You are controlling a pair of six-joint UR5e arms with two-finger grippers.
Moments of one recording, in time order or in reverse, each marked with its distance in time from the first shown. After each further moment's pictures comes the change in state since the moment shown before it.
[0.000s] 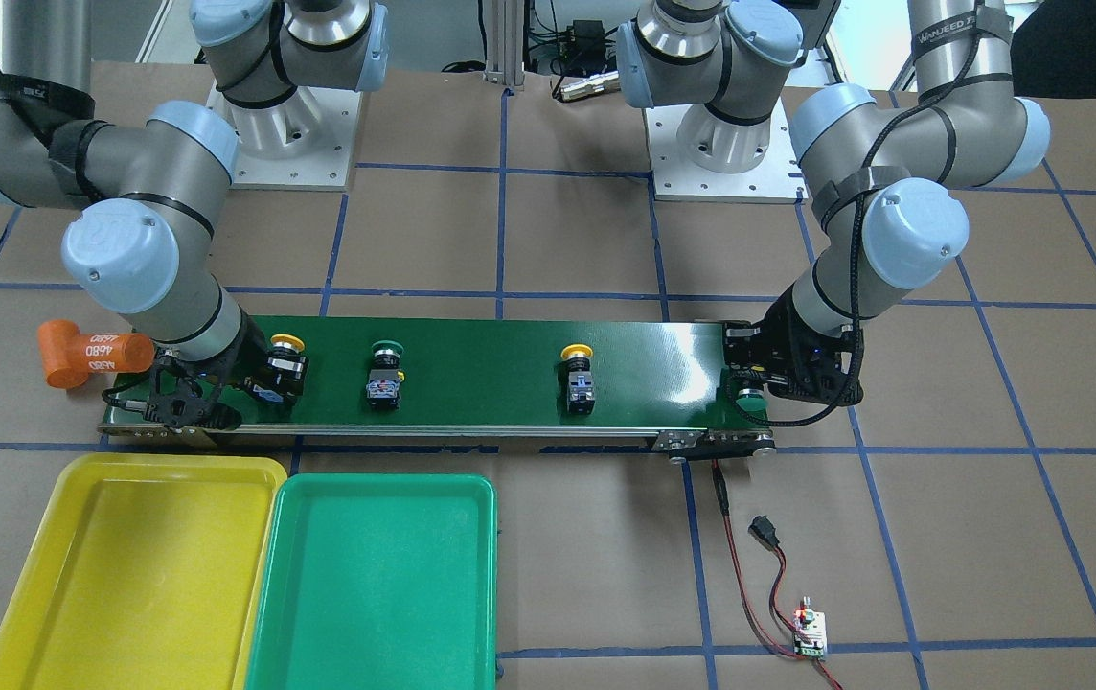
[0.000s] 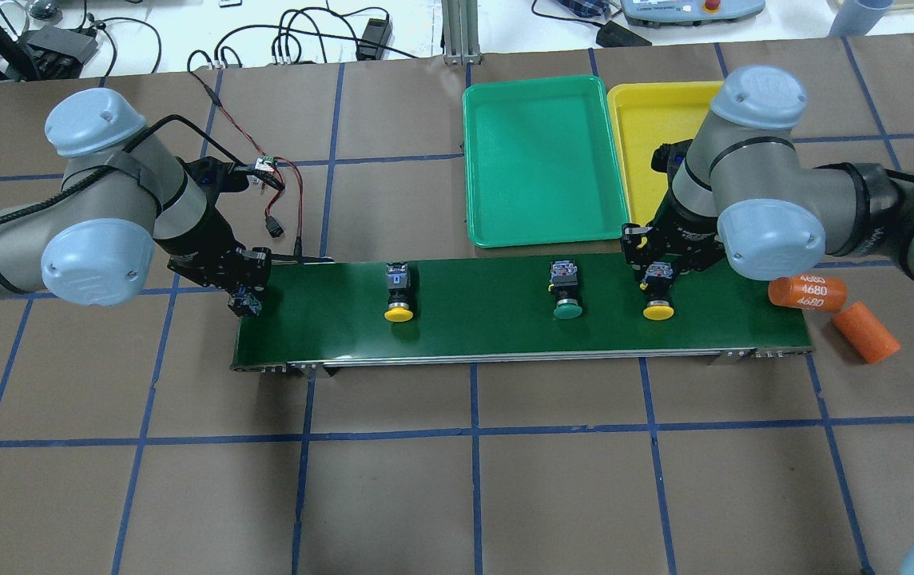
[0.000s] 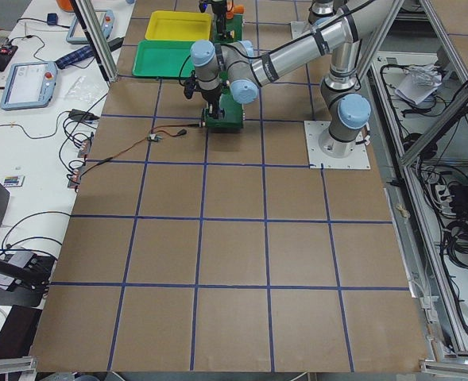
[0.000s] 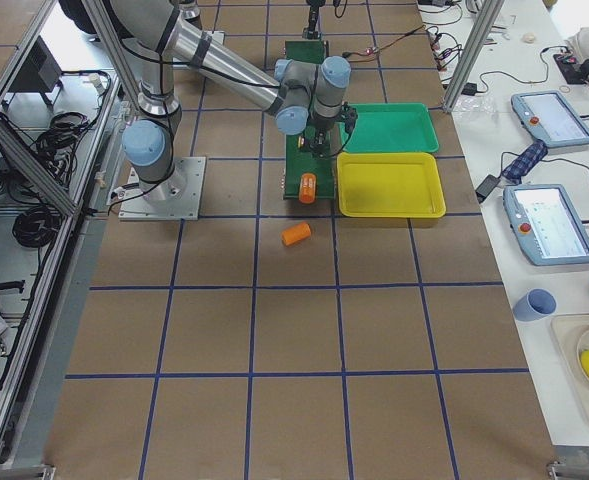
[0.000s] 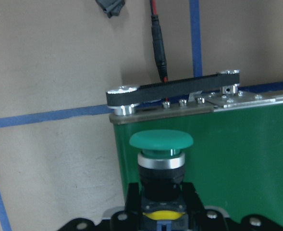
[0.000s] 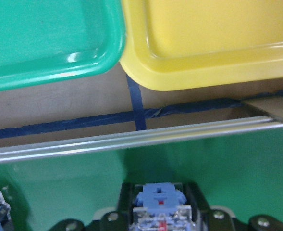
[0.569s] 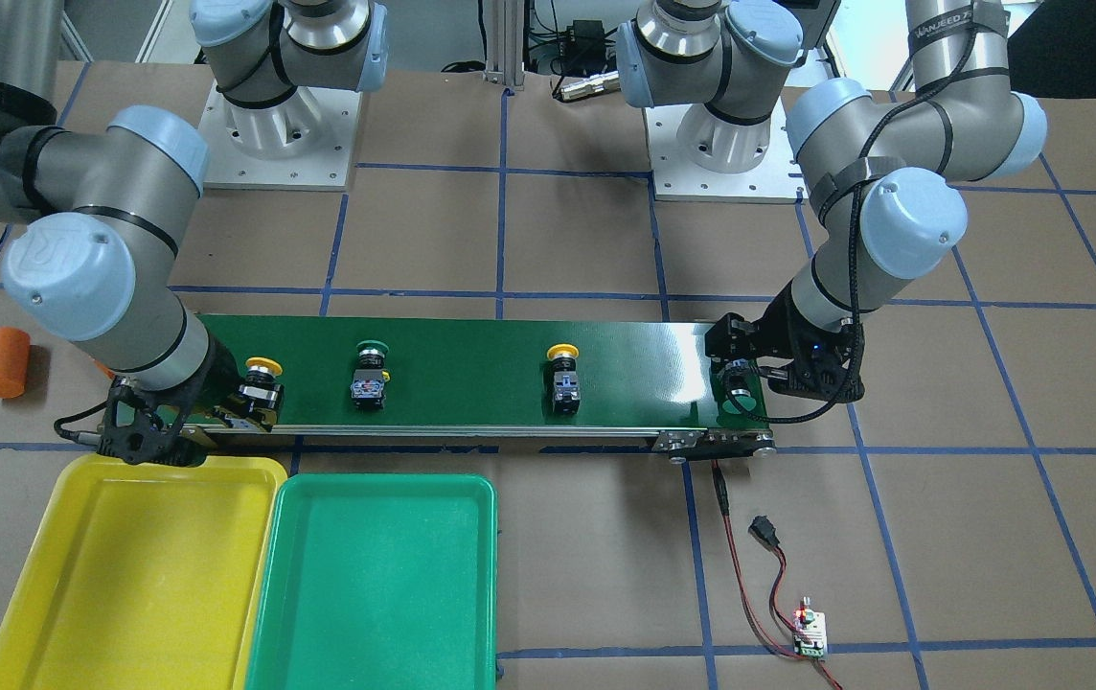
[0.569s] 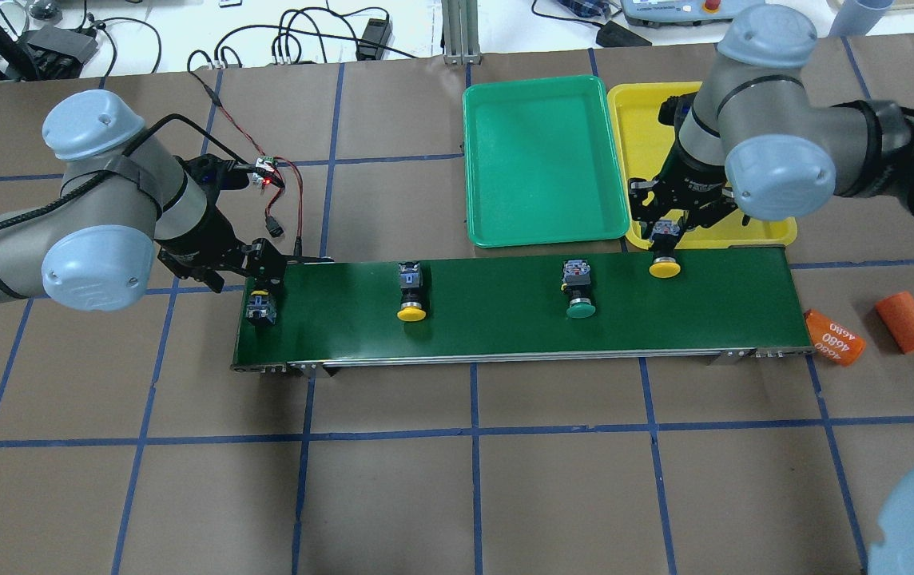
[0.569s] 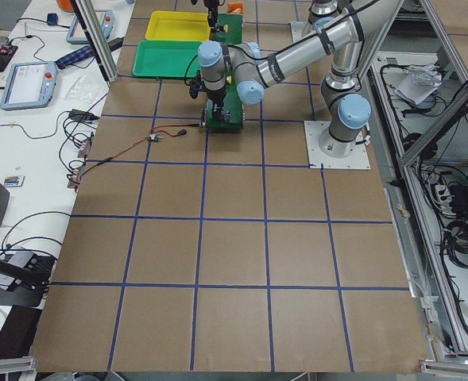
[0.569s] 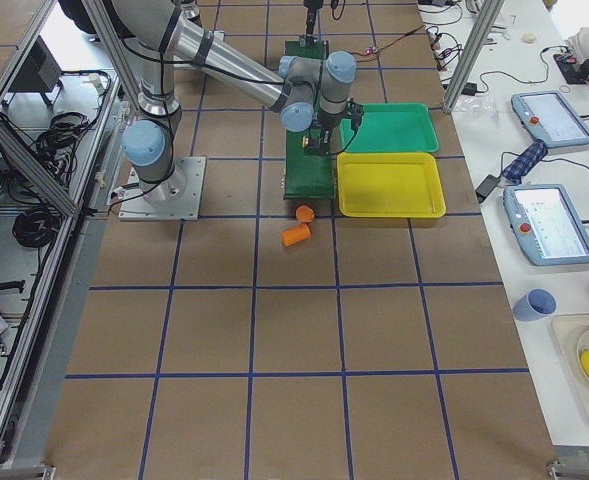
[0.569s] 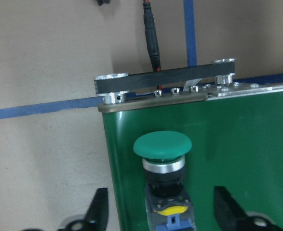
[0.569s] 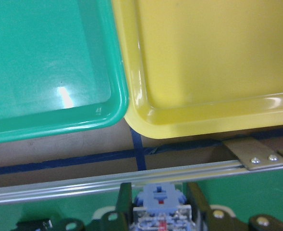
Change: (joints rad) left arm -0.005 0.029 0.004 0.017 0.000 -0.002; right arm -0.003 0.073 -0.220 0.135 -0.018 0.001
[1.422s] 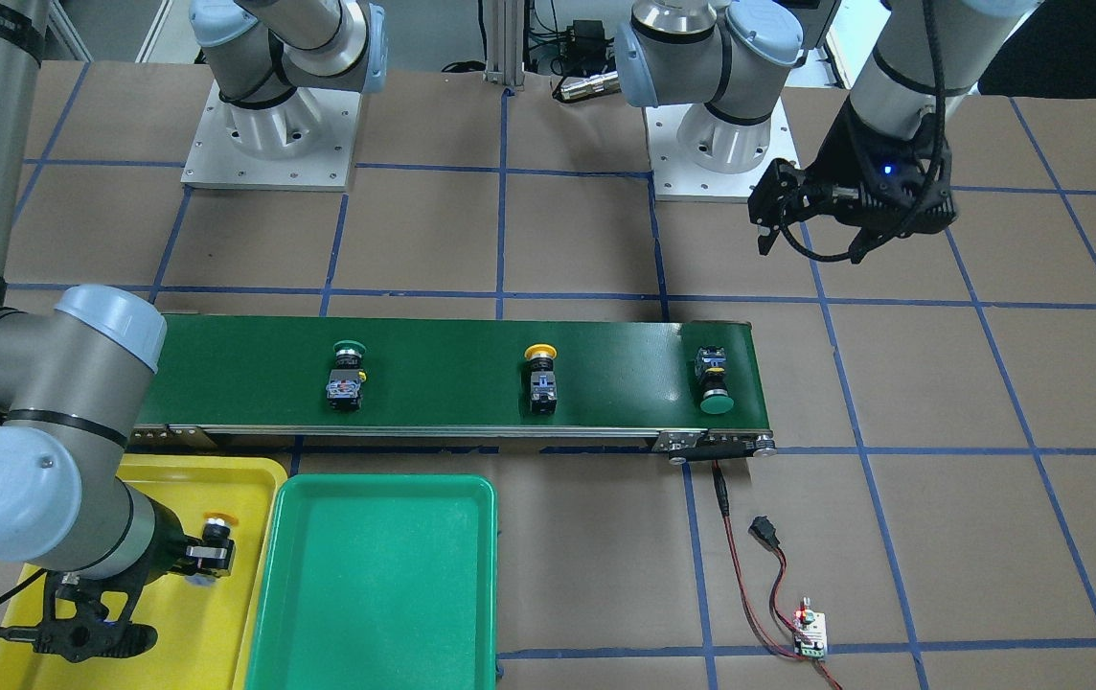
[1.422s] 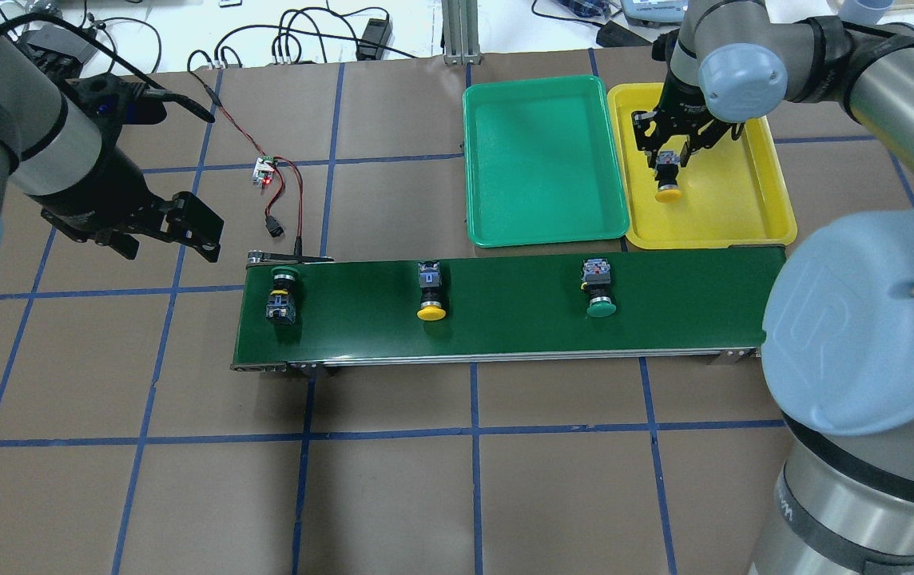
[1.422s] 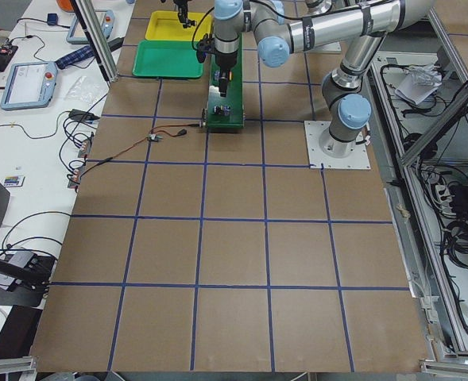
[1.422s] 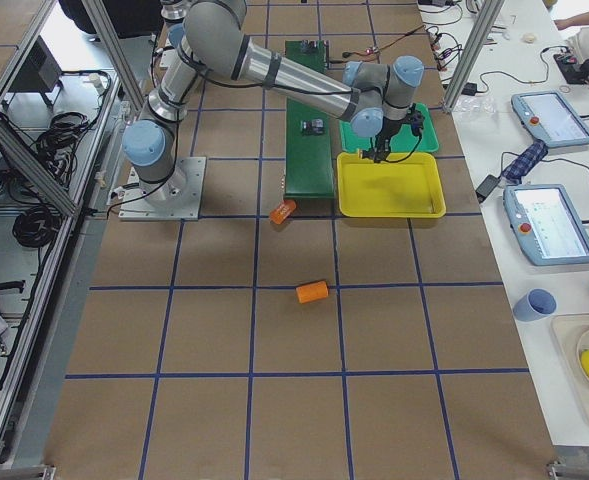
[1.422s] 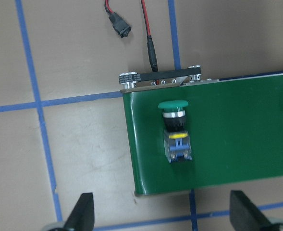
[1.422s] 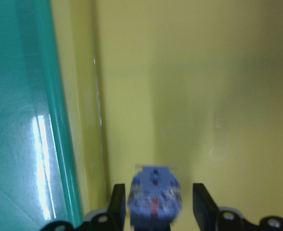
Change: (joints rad) left arm -0.003 0.292 0.155 -0.347 0.065 -0.049; right arm -0.007 0.322 -0.362 0.000 -0.087 -0.092
